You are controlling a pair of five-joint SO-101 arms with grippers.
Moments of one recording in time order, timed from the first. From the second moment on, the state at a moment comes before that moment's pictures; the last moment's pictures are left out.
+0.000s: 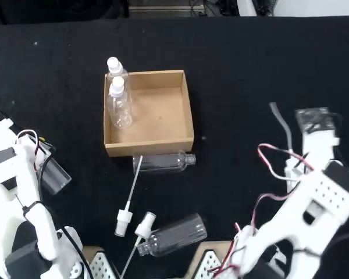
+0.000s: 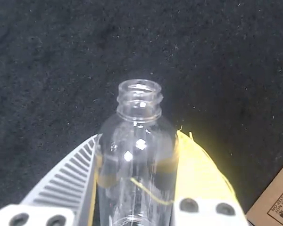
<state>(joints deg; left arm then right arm) -34.4 -27.3 52.1 44.2 14.8 43.1 -34.3 46.9 67.0 35.3</state>
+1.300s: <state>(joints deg) -37.0 -27.3 52.1 44.2 14.8 30.9 -28.4 42.2 71.3 99.0</state>
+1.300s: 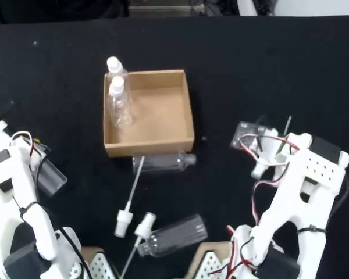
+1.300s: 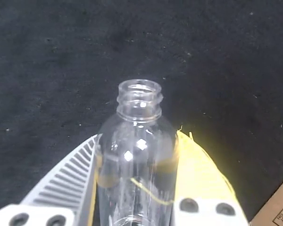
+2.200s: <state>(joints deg) -37.2 -27.3 52.1 44.2 14.8 27.9 -28.4 63.5 43.2 95.5</state>
